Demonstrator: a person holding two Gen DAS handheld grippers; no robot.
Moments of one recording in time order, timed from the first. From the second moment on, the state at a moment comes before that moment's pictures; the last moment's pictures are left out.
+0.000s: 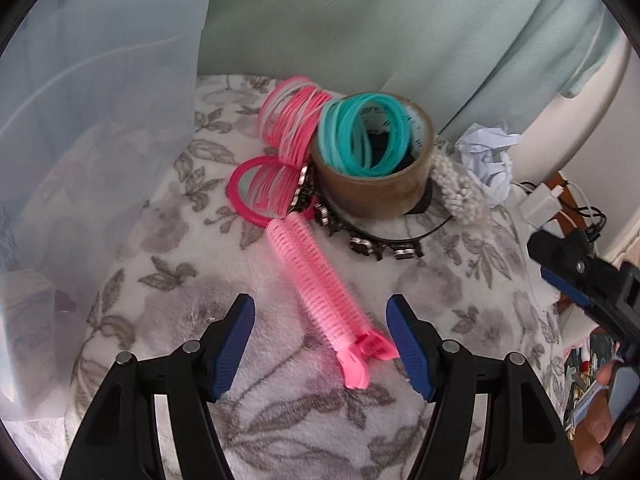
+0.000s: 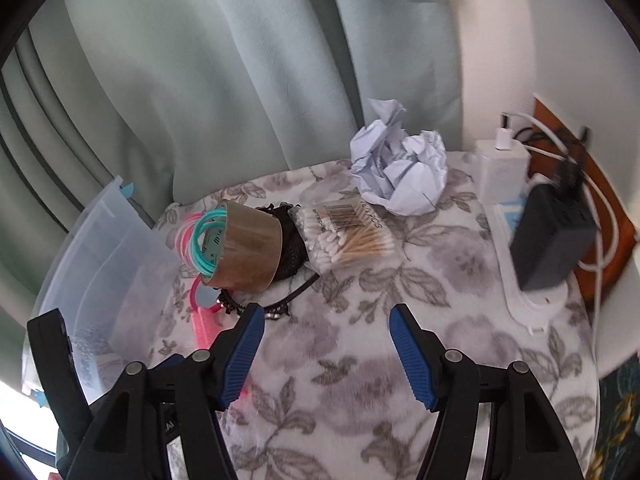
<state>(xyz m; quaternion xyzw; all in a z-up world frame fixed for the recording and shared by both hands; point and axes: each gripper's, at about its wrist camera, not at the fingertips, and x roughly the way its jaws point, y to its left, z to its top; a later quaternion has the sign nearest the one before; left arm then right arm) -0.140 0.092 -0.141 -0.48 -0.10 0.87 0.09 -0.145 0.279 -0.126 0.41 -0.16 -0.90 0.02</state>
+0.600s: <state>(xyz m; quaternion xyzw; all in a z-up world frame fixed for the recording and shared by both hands) -0.145 0.089 -0.146 -0.48 -0.11 0.87 0.09 -0.214 0.268 -0.165 0.45 -0.08 -0.89 0.00</state>
